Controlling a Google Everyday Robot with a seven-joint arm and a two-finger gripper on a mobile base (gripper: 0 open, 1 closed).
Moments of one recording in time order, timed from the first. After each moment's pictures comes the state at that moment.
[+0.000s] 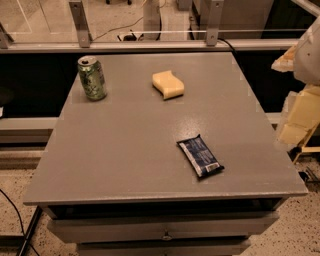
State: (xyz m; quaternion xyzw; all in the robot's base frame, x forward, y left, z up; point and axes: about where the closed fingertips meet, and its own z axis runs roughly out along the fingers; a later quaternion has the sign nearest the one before) arm 0.438 -0.217 0.976 -0.60 0.78 -0.03 0.16
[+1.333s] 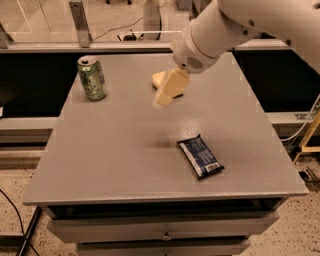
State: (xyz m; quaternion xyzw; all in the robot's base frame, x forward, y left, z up) arm 0.593 -0.019 0.942 -0.61 0.71 0.06 0.34
